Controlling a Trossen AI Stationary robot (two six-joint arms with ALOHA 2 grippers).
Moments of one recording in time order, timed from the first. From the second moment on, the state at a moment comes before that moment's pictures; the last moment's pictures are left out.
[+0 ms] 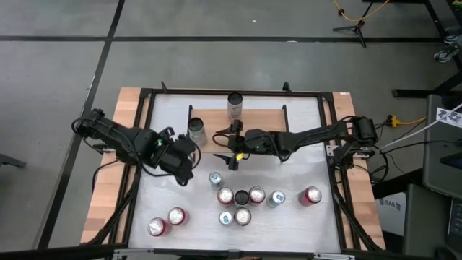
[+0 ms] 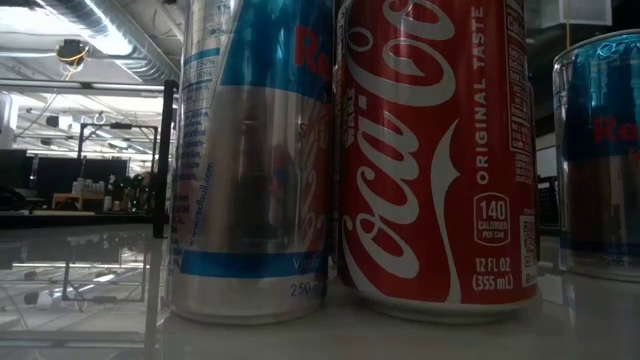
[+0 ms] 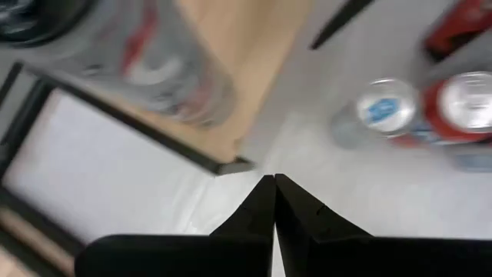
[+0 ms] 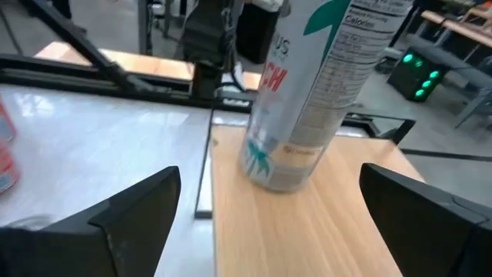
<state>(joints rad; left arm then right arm) -0.41 1.51 1.66 -1.50 -0.44 -0.86 0.07 1.74 1.16 0.28 0.19 -0.16</state>
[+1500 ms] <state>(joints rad) -0.29 1.51 1.39 -1.25 -0.72 -0.70 0.07 1.72 1.16 0.25 0.04 -0.11</state>
